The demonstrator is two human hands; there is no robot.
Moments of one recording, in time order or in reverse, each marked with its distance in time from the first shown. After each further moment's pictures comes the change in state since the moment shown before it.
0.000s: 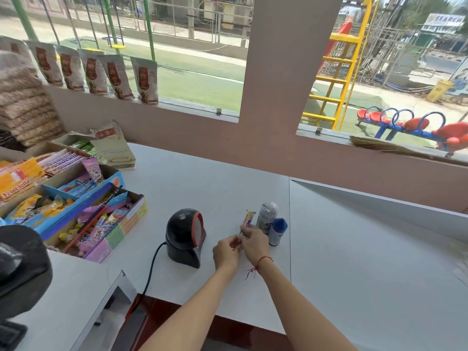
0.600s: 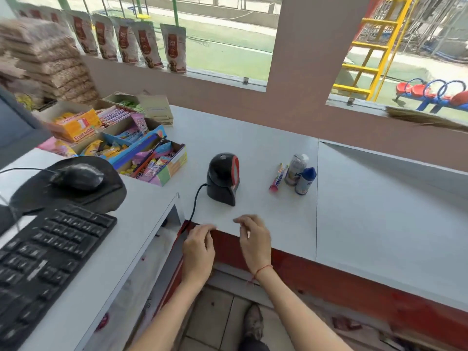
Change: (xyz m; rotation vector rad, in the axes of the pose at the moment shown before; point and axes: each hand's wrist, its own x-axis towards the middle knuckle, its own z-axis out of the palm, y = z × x) left_hand -0.135 -0.091 -0.136 0.261 0.277 0.340; right_hand -0.165 0.003 0.069 0.035 0.191 -0.402
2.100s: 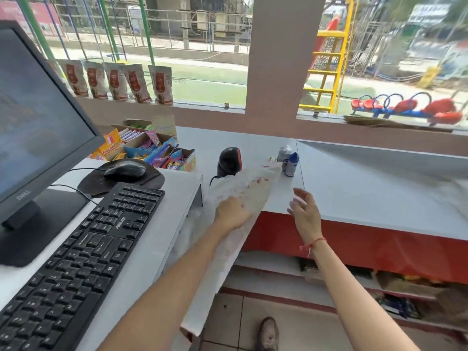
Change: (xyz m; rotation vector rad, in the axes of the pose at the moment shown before) left_hand -0.041 0.079 -0.105 0.182 -0.576 0.006; right_hand -0.092 -0.035 -0.090 0.398 0.220 0.291
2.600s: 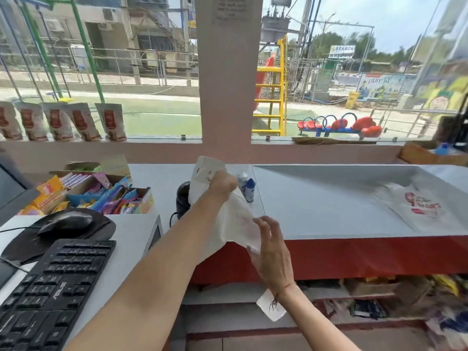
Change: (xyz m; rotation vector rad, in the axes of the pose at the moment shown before) left_hand 0.065 0.137 -0.033 -0.440 -0.010 -0.045; right_hand -0.053 -0.027 -0.015 -0.730 0.205 -0.632
